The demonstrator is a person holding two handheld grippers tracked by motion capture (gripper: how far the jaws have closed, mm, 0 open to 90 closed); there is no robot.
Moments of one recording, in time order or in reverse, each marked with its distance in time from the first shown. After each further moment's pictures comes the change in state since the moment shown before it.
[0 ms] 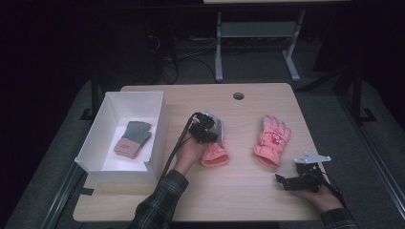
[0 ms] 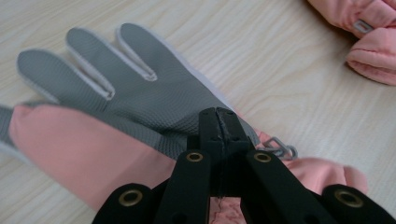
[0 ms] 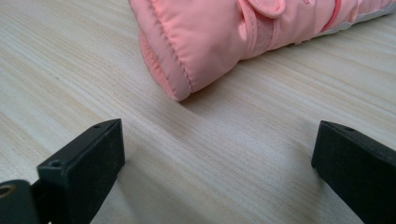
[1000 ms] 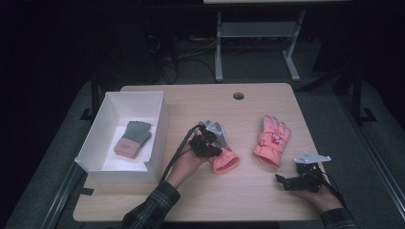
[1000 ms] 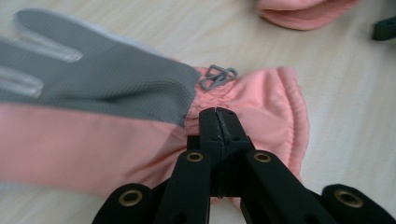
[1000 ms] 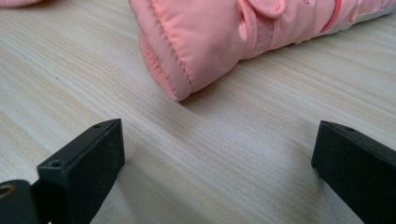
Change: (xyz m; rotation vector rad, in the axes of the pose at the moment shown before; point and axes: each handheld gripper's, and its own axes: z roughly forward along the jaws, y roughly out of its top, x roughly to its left) left arm -0.034 -0.027 -0.012 0.020 -0.157 0.126; right arm 0.000 0.000 0.000 0.000 0.000 -0.001
